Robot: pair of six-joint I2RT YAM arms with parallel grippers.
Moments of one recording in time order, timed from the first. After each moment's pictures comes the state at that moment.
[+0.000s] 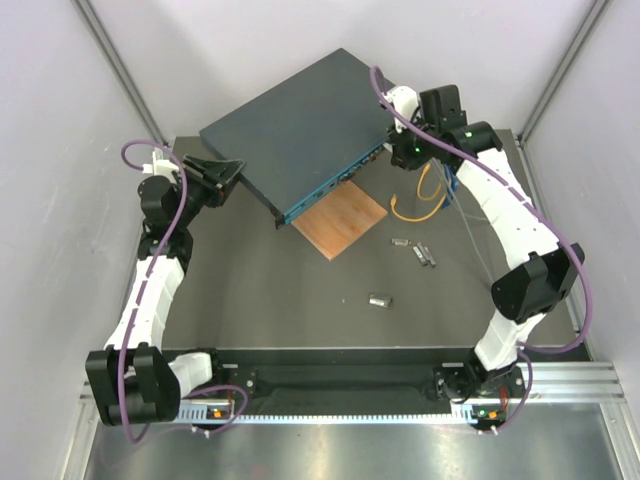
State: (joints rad) left arm 0.07 1.14 0.87 0.22 0.48 -1.16; right arm 0.38 1.74 1.91 -0.86 -0.16 -0.28
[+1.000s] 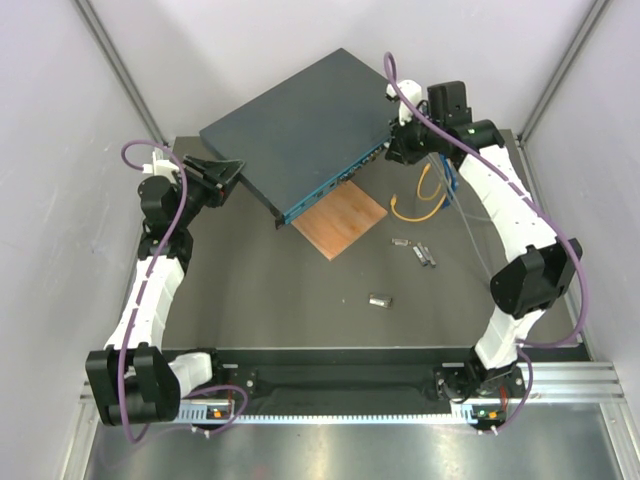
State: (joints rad) left arm 0.07 1.14 0.87 0.22 0.48 -1.16; right arm 0.33 1.77 1.92 -0.79 -0.33 -0.22
